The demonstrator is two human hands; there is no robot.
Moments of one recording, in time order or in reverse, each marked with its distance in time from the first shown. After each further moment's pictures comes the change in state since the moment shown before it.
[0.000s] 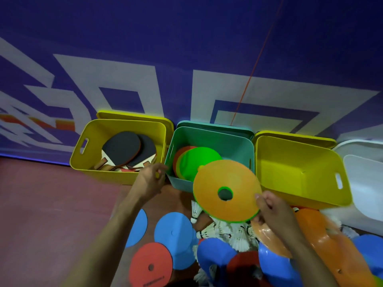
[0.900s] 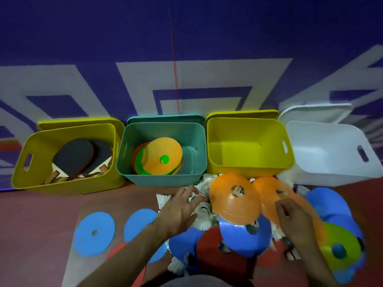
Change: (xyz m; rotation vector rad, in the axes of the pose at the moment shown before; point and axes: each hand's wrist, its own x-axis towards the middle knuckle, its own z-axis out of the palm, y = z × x) left_hand -0.083 0.127 0.154 0.381 -0.379 0.684; right_hand -0.056 0.189 -0.102 -0.319 0.441 0.090
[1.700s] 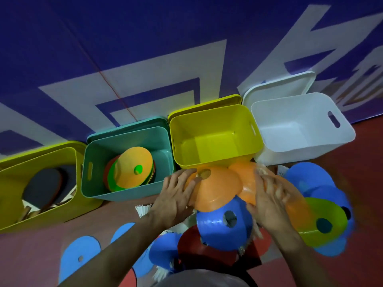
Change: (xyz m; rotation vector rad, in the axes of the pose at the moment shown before) left_hand 0.087 0.061 -0.020 0.280 -0.032 0.109; right_hand 0.015 0.022 0.001 -0.421 -0.089 -0.035
